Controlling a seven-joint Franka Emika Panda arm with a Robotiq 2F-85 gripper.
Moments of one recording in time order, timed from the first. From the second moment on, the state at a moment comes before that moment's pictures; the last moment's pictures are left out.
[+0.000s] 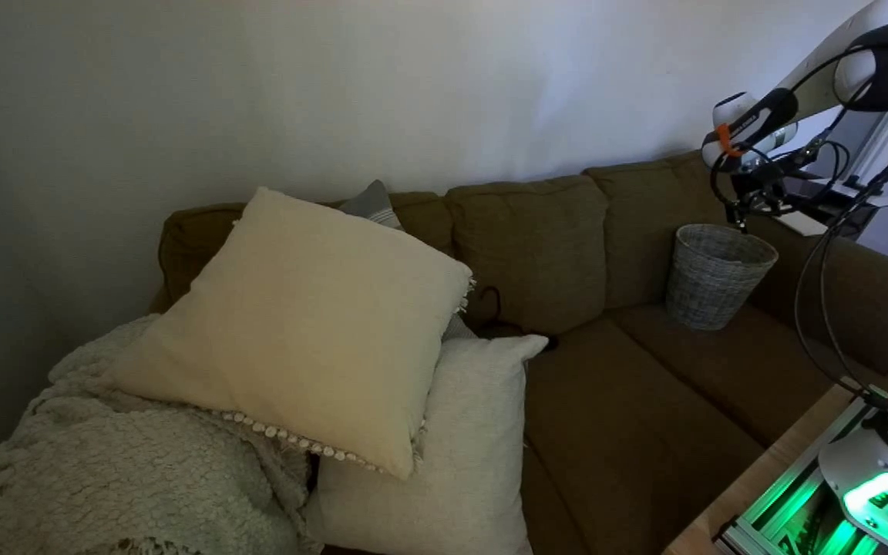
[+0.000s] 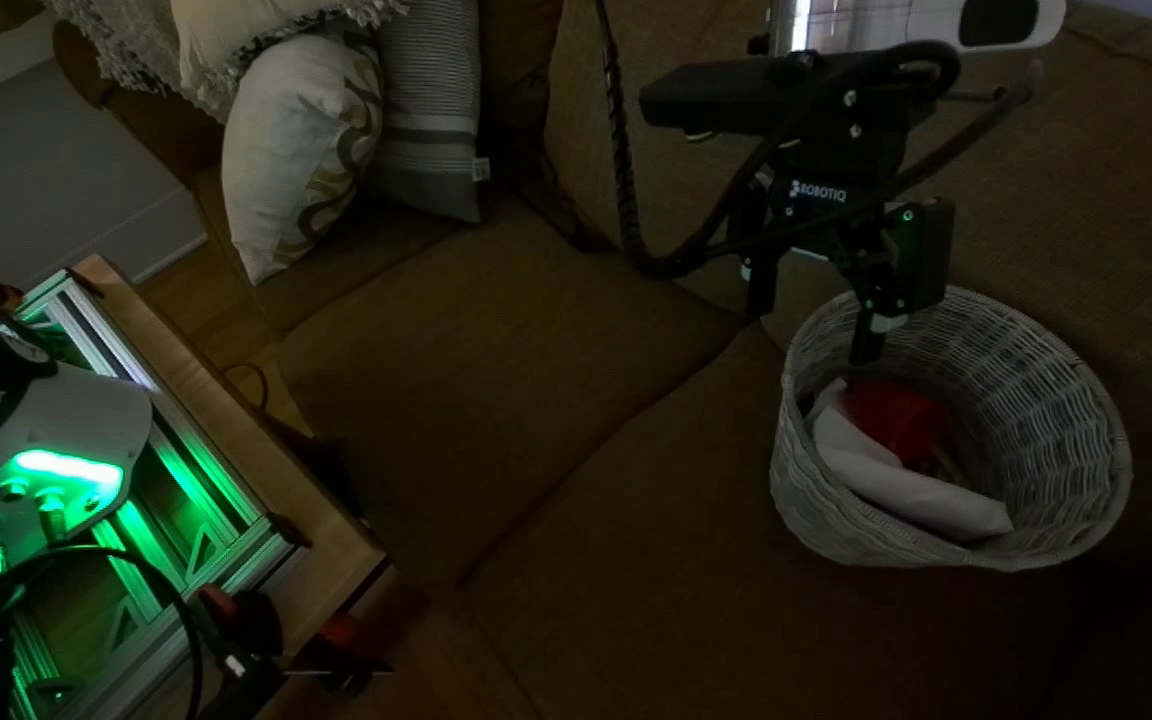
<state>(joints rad) -0.34 0.69 -0.40 -1.59 -0.38 2.08 -0.14</state>
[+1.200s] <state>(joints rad) -0.68 0.74 0.01 -1.80 -0.18 2.84 -0.73</state>
